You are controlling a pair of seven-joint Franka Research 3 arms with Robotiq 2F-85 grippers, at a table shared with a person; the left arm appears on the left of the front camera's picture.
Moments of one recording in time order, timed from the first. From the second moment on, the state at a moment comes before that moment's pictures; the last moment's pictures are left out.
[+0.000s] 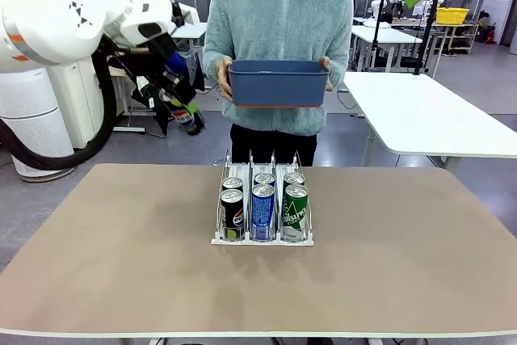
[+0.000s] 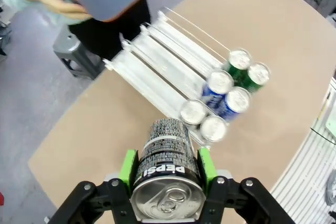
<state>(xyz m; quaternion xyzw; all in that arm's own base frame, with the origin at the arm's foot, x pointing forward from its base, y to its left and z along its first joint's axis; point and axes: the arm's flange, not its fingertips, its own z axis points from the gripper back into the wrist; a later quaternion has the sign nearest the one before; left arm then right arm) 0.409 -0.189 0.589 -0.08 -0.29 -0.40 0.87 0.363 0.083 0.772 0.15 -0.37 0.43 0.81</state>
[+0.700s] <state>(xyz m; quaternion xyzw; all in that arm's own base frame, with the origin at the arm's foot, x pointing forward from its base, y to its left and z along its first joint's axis) 0.390 -0.216 0.571 -0.13 -0.25 -0.43 0.86 0.363 0.083 0.772 0.15 -0.37 0.43 0.81</state>
